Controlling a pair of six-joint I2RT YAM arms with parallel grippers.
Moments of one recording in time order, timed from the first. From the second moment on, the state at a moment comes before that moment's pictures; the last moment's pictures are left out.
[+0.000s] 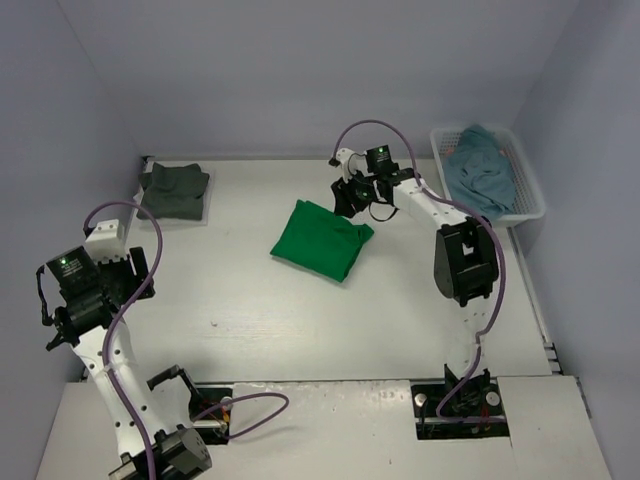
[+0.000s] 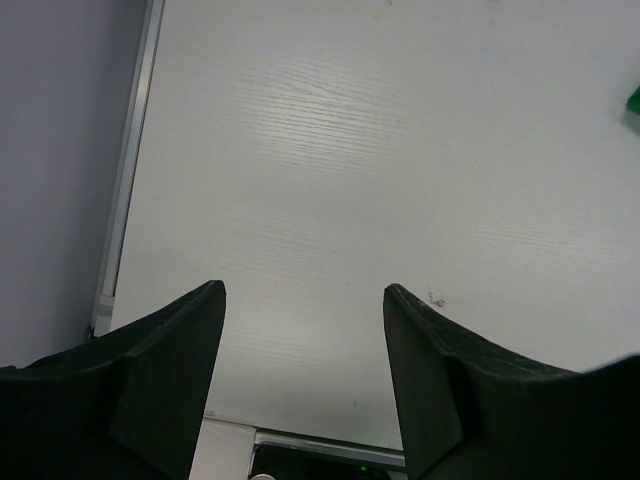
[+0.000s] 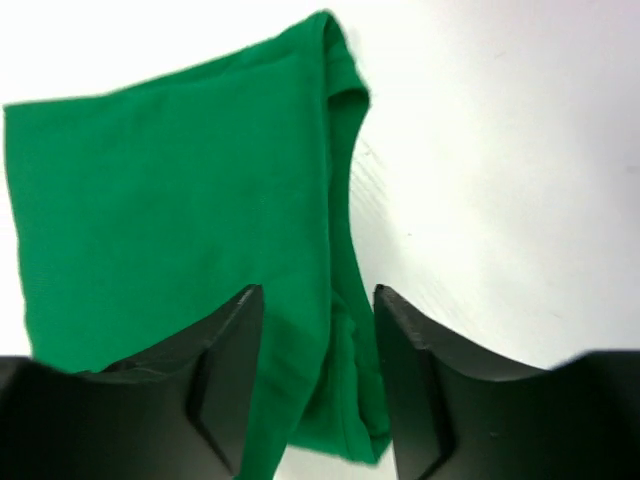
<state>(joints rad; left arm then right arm) 0.58 0.79 0.99 -0.95 0.32 0.24 0.35 2.12 1.71 -0.43 -0.51 -0.38</state>
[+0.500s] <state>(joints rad) 0.58 0.87 0.99 -0.96 0.39 0.25 0.45 1.91 1.55 -0.50 -0.47 -0.42</state>
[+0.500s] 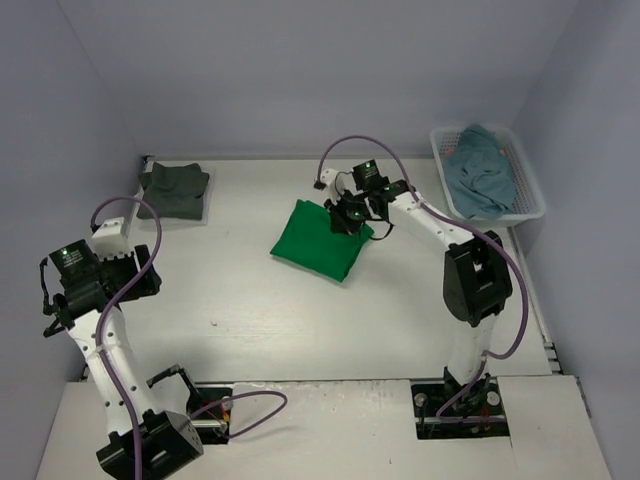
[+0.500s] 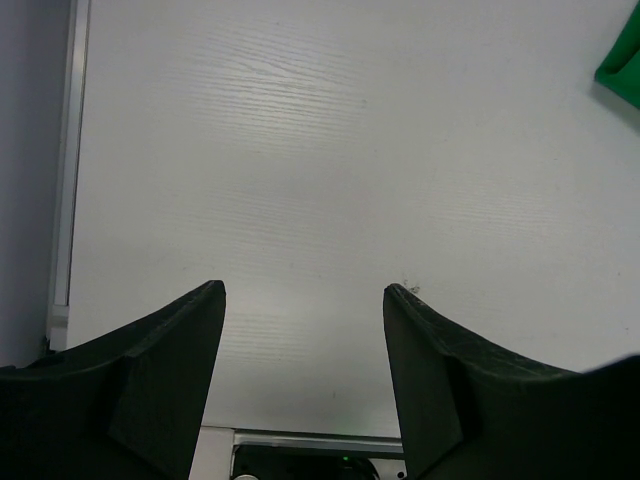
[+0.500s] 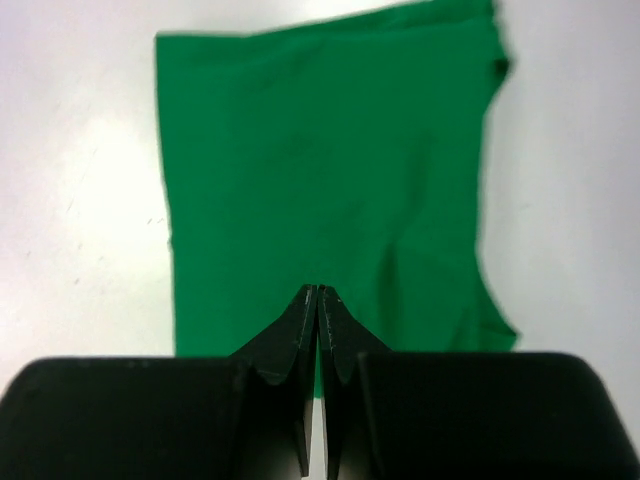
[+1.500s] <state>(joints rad) 0.22 1.06 1.06 -0.97 0.32 0.30 0.38 2.12 1.50 -0.40 -0.50 -0.50</state>
